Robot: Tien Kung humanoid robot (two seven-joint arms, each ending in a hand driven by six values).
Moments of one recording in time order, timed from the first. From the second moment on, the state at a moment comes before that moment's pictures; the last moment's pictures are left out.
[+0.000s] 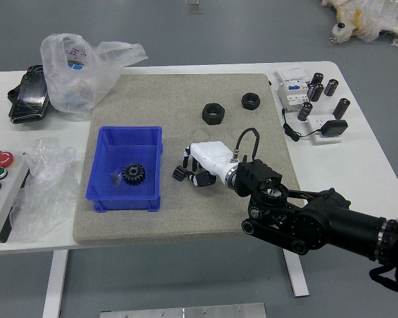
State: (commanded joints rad) left arm -0.12 0.19 -0.72 -0.34 0.56 0.19 0.18; right arm 0.82 -0.11 0.22 1.03 -1.68 -0.24 -0.32
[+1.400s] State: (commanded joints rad) left arm -0.12 0.19 -0.73 -0.34 0.57 0.19 0.18; right arm 0.81 -0.12 0.27 1.10 -1.69 -0.14 -0.32
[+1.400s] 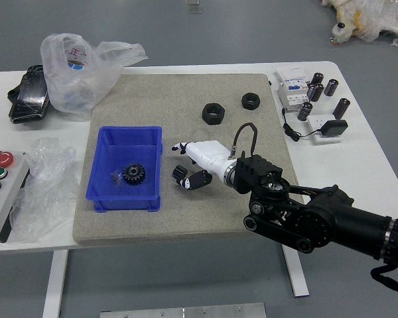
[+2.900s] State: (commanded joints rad) left arm -0.12 0.19 -0.73 -0.34 0.56 0.20 0.17; right arm 0.83 -0.15 0.32 1.06 -1.68 -0.27 -0.29
